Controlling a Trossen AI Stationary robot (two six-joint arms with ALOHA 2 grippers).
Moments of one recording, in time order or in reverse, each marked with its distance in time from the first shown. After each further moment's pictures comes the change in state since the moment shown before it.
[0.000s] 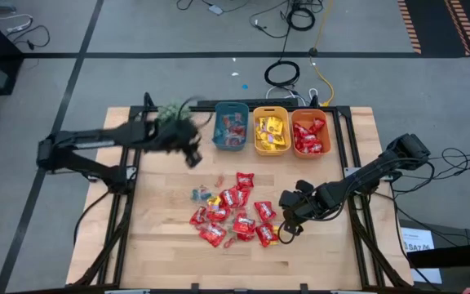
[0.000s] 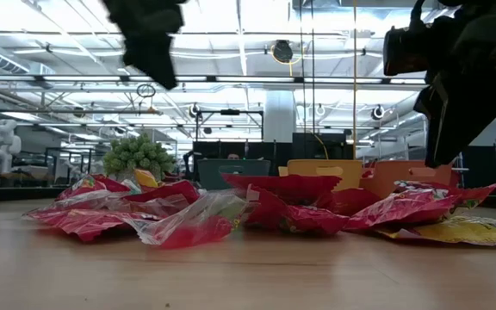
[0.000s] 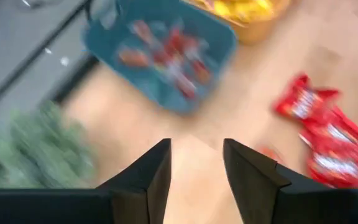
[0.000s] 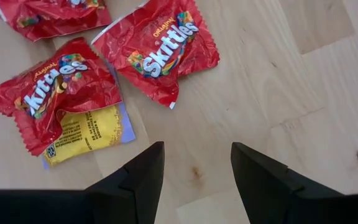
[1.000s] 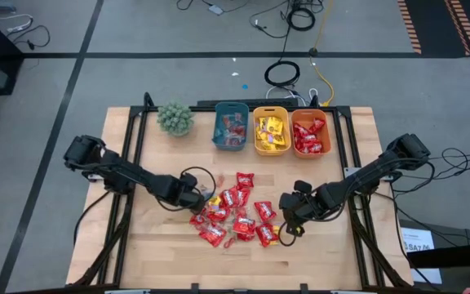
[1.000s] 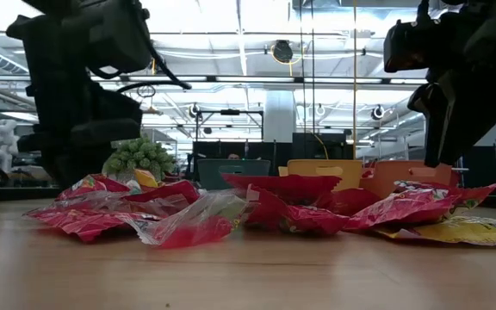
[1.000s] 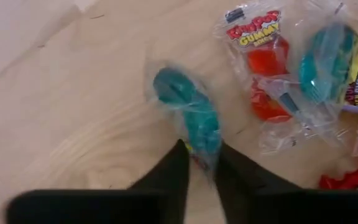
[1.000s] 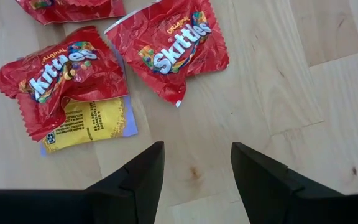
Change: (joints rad) left arm -0.469 0.393 -0.349 0.175 0.097 -0.953; right arm 0.011 0.000 0.000 0.006 -0.004 -0.088
